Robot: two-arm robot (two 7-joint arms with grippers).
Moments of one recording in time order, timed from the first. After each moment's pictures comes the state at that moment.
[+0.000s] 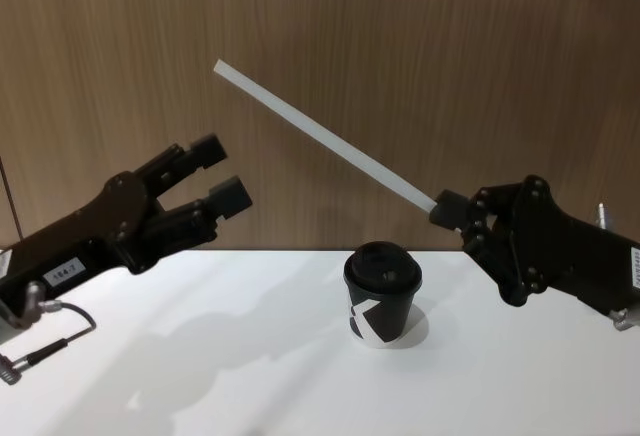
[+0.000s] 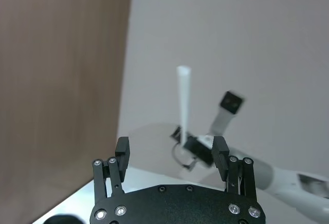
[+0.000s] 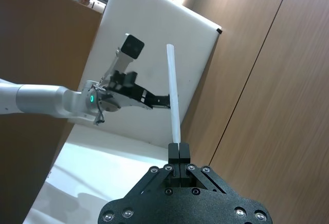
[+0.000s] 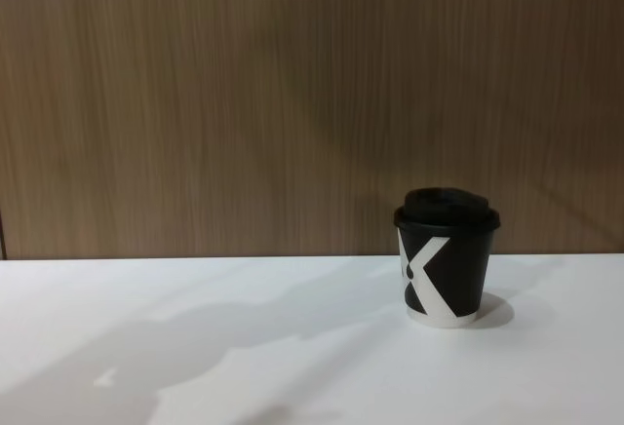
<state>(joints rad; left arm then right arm) -0.26 0.55 0.19 -1.84 -1.05 0.20 -0.83 0.43 0.58 -0.28 -1.58 0.76 -0.20 1.13</state>
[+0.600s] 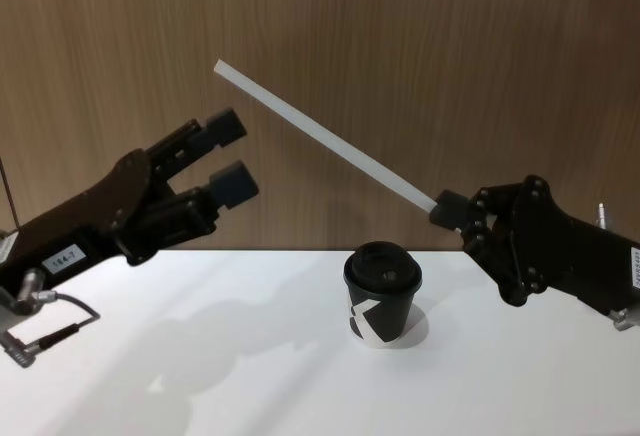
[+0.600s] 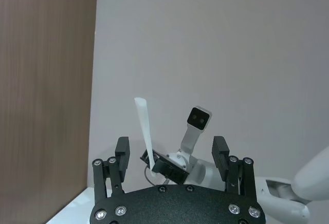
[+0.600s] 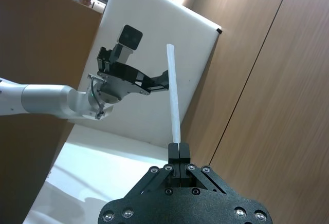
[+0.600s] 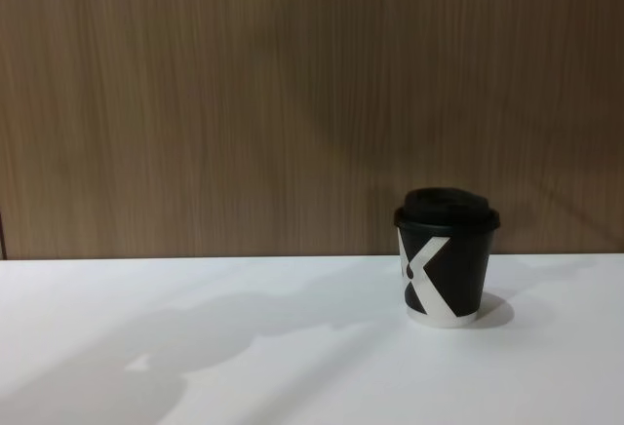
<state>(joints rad) -0.32 0.54 0.23 -1.81 -1.11 0.18 -0.94 0.43 0.58 -0.28 -1.58 0.76 -0.20 1.13</state>
